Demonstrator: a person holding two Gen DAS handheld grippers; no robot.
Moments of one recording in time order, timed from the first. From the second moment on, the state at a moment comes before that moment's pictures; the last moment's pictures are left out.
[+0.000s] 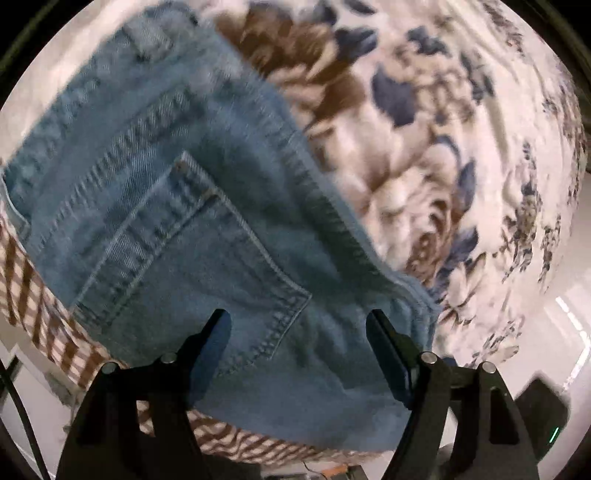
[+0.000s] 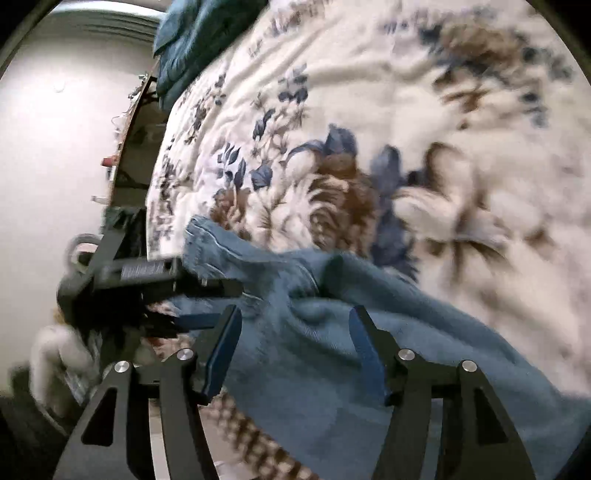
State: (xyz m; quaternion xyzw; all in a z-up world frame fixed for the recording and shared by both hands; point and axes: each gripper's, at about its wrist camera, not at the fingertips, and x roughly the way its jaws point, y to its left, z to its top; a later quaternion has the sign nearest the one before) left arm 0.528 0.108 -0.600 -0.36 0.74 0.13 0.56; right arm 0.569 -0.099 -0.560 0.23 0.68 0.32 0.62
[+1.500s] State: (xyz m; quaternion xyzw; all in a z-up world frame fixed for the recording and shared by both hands) left arm 0.518 0.152 -0.609 -0.24 0.72 0.16 0.63; right arm 0.636 -0.103 -0.593 0.19 0.76 0.36 0.51
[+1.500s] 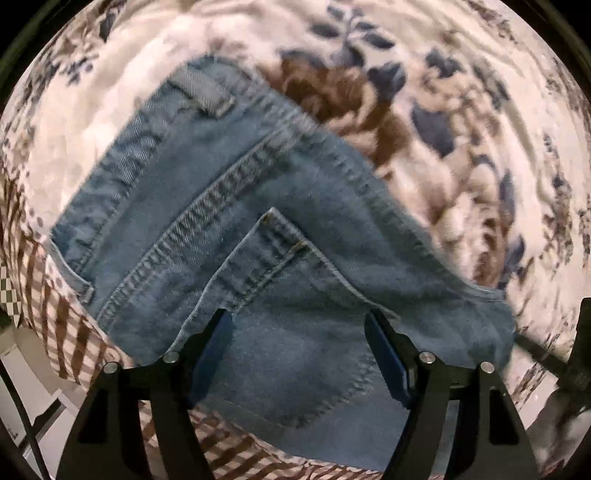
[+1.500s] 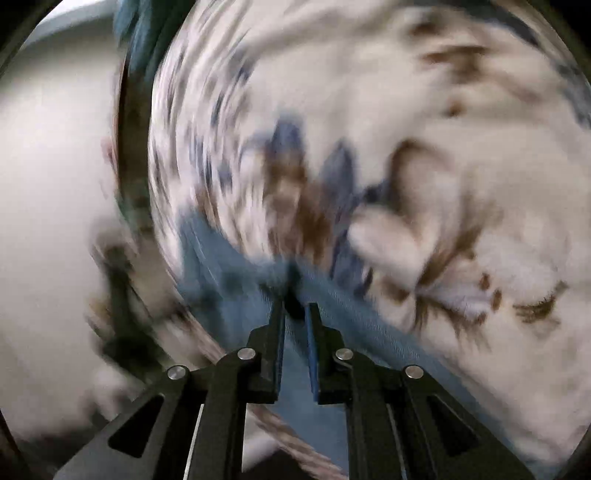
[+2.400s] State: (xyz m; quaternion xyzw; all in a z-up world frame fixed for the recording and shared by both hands) left arm 0.568 0.128 -0.580 -0.20 0.68 0.13 0.70; right arm 0.588 -0.186 -0.572 0.00 0.74 0.26 0.62
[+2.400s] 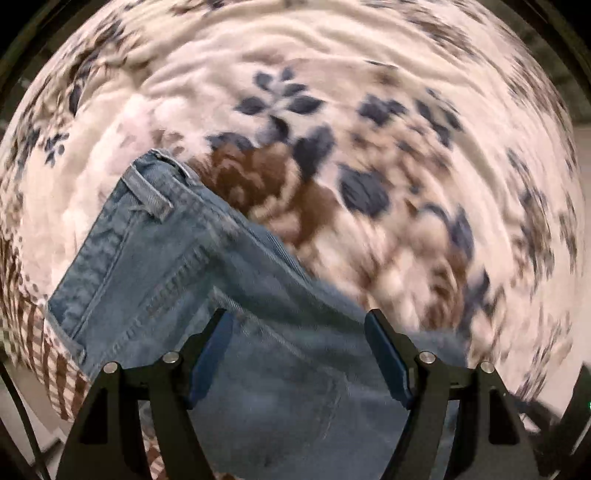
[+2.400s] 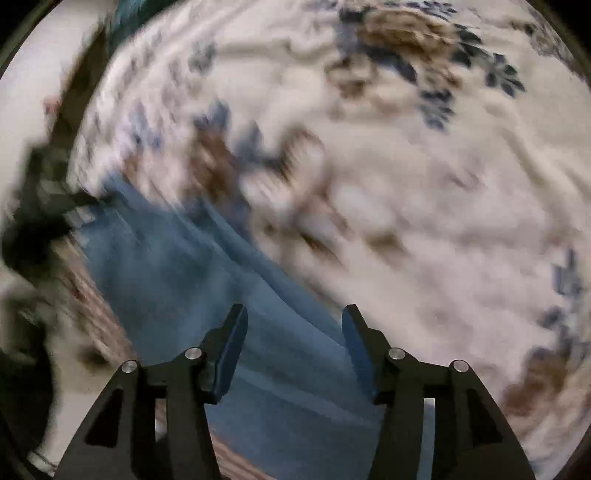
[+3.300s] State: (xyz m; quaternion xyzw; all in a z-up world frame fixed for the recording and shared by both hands) left arm 0.472 -0.047 -0.555 -0.02 0.64 -0.04 0.76; right arm 0.330 -0.461 -0.507 0.38 0.58 -0.16 0.70
